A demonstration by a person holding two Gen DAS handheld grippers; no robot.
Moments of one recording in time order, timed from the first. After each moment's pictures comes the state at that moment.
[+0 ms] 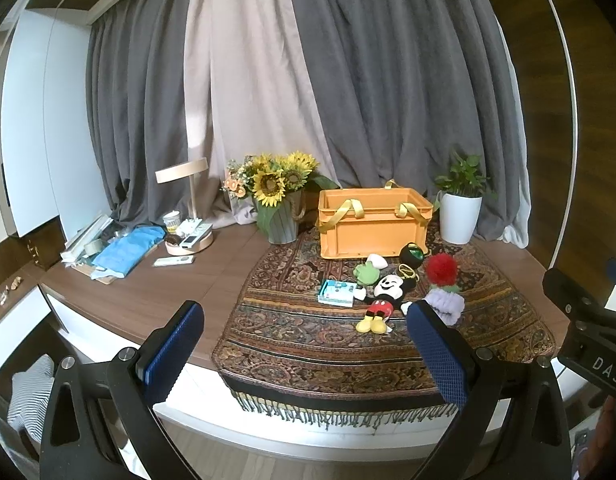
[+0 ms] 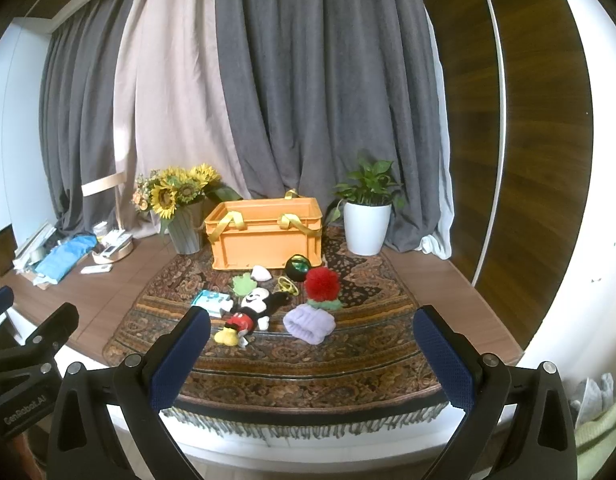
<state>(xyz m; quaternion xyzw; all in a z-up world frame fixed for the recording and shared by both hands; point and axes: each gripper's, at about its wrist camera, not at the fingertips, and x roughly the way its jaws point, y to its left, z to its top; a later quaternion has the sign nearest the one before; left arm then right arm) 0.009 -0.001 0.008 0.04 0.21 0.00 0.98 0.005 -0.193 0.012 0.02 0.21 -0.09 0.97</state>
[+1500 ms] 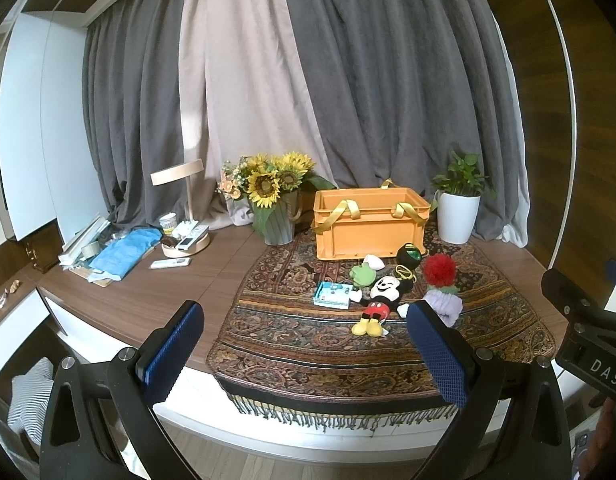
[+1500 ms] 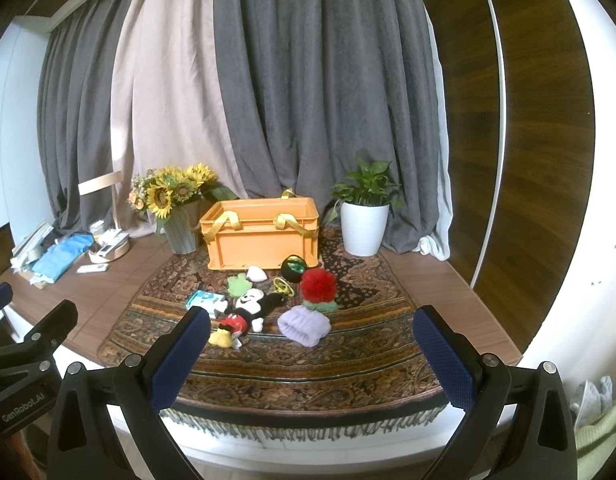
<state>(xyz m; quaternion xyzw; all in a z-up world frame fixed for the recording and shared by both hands) 0.011 -0.006 0.003 0.04 0.21 0.00 0.98 0.008 -0.192 0.010 0.02 0.21 -0.09 0.97</state>
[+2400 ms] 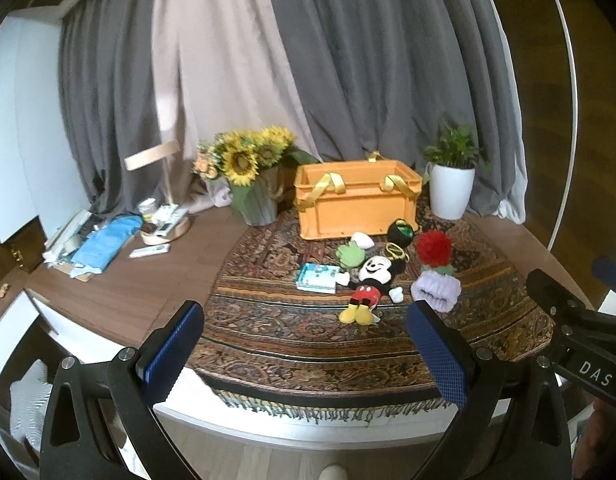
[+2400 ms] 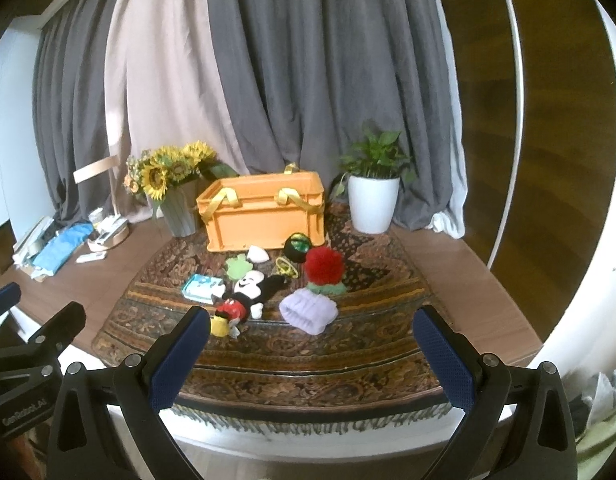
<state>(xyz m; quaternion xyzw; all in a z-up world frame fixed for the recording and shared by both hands) 0.056 -0.027 -0.024 0.06 0.26 -0.03 0.96 0.048 -0.207 -0.024 0.04 0.25 -0.08 0.96</state>
